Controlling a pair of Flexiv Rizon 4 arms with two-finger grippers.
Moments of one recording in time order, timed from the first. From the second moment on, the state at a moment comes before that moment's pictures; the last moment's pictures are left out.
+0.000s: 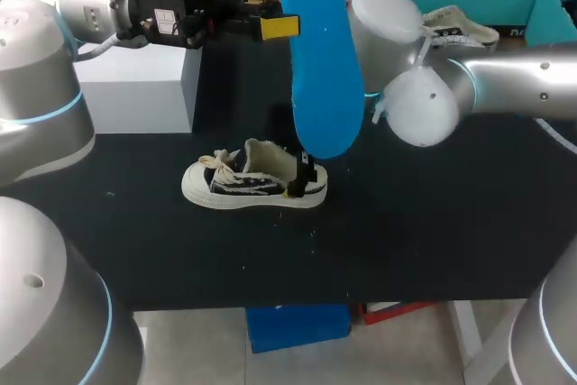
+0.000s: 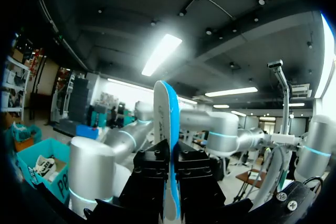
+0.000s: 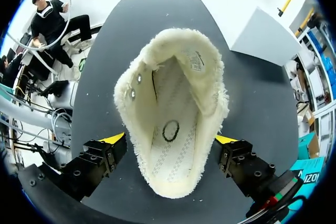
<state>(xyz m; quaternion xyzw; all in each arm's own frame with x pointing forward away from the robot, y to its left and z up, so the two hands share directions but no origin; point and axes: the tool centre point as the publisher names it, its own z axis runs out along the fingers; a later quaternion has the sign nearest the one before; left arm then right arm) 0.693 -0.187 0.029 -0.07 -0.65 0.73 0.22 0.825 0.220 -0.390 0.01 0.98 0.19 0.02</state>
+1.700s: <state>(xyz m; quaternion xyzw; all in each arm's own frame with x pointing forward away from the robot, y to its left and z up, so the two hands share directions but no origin) 0.693 -0.187 0.029 -0.07 -0.65 0.73 0.22 0.832 0.194 -0.443 0.04 0.90 0.42 0.05</state>
